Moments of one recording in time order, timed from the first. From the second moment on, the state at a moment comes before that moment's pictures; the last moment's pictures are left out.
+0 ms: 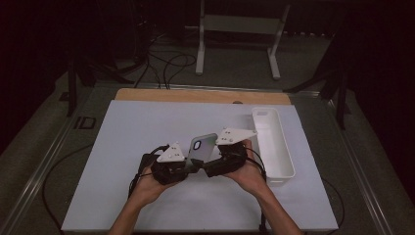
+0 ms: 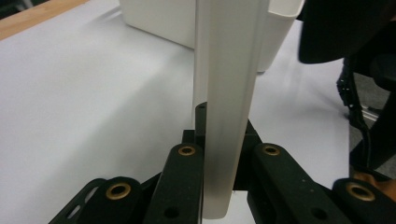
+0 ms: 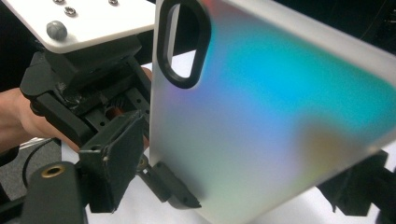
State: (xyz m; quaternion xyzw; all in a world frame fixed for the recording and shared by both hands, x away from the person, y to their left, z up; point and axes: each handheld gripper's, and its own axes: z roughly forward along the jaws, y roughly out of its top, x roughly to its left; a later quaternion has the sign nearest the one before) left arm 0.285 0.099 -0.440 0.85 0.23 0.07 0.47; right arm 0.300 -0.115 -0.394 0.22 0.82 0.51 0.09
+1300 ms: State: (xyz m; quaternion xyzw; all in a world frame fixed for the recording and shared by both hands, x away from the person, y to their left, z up) left arm 0.279 0.093 -0.444 0.83 0.30 0.14 0.46; right arm 0.304 -0.110 -0.373 0.33 0.76 0.54 0.11
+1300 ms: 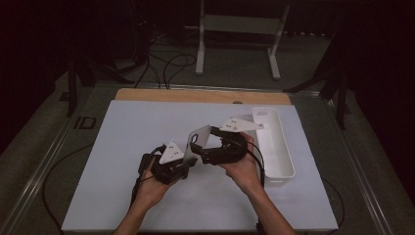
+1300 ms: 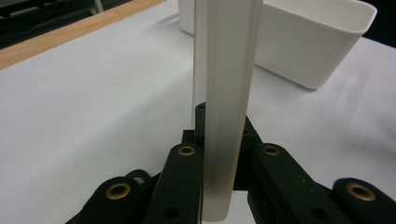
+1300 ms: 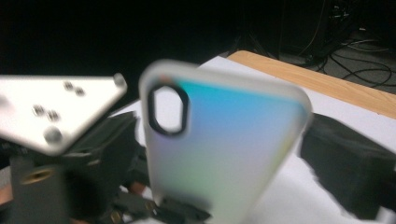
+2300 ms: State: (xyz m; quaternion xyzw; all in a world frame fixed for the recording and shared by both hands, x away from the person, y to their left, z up) left arm 0.273 0.084 -0.446 0.81 0.31 0.14 0.47; right arm 0.297 -0.096 -0.377 0.34 0.75 0.55 0.13
